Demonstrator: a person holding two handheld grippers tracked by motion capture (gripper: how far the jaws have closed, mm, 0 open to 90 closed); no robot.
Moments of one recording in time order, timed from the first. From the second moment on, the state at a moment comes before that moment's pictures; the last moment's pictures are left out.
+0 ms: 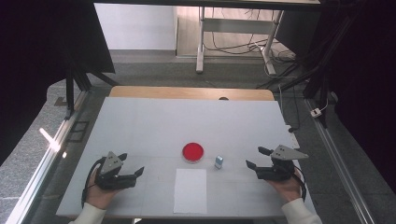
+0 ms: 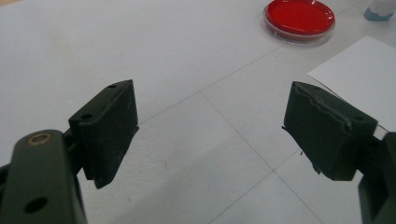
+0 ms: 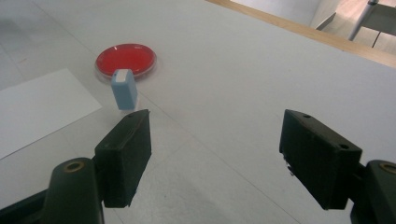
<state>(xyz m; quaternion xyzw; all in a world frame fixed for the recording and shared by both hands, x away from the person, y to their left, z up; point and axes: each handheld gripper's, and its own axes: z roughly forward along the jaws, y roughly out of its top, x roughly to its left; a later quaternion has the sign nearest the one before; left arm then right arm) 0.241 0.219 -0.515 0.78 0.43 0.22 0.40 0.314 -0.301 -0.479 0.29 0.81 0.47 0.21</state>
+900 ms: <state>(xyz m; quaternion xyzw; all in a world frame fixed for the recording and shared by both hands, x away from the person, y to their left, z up) 0.243 0.220 -0.518 0.78 0.44 0.22 0.40 0.318 -0.263 -0.465 0.26 0.82 0.48 0.18</state>
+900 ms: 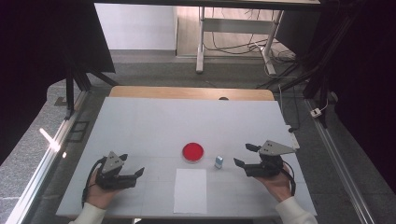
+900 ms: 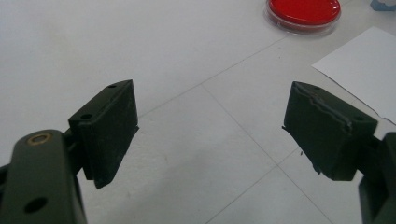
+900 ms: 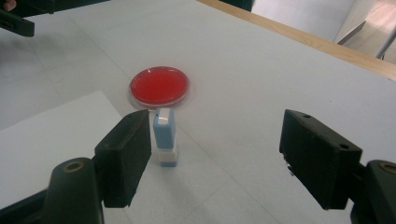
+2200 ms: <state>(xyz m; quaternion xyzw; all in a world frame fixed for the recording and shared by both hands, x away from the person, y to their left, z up) 0.243 0.217 -0.520 0.78 0.43 0.22 0.39 0.337 -0.207 -0.480 0.24 0.86 0.43 0.12</state>
